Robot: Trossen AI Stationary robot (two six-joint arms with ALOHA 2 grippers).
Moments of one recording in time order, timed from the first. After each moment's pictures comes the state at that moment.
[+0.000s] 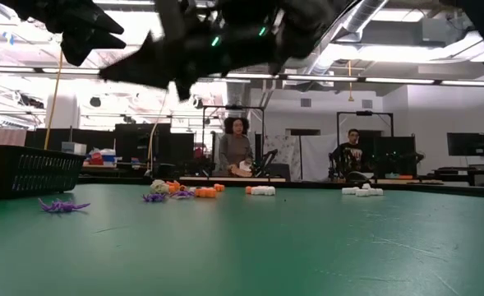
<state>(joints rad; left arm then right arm) -0.09 0.46 0.56 -0.32 -0.33 -0.35 0.07 2.10 1.46 0.45 -0.11 -0.01</state>
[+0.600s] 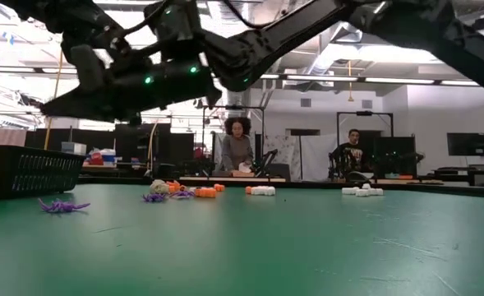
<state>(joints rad) -0.09 0.46 0.56 -0.32 -0.33 -0.35 0.02 2.48 1.98 0.33 -0.15 -0.03</state>
